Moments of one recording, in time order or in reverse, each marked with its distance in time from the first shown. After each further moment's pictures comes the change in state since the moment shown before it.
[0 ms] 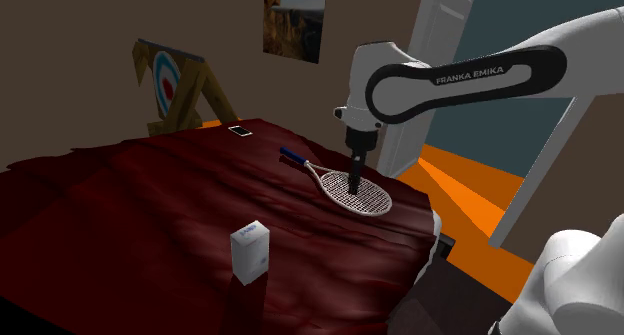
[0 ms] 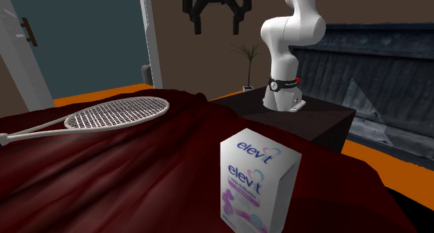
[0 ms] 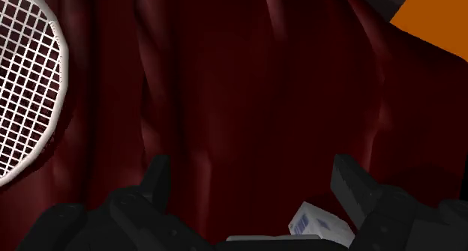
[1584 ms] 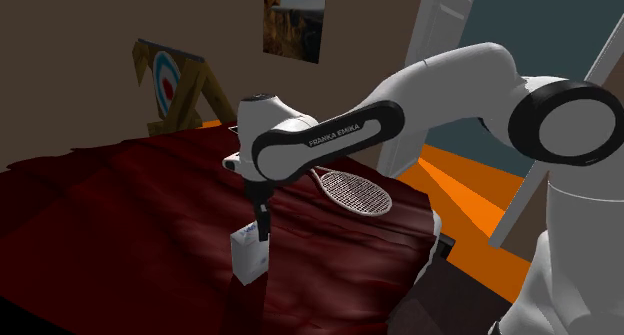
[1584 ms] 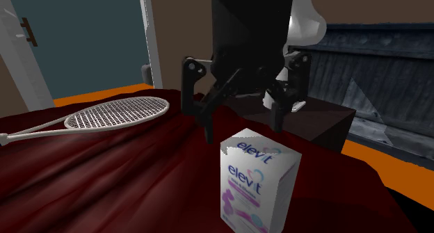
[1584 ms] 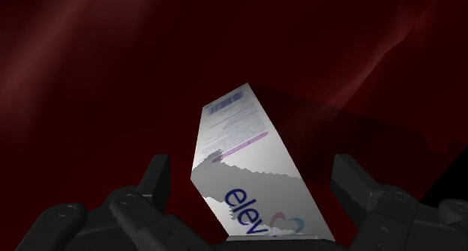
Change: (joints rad) arm 0.170 0.641 0.144 0.473 -0.075 0.178 -0.248
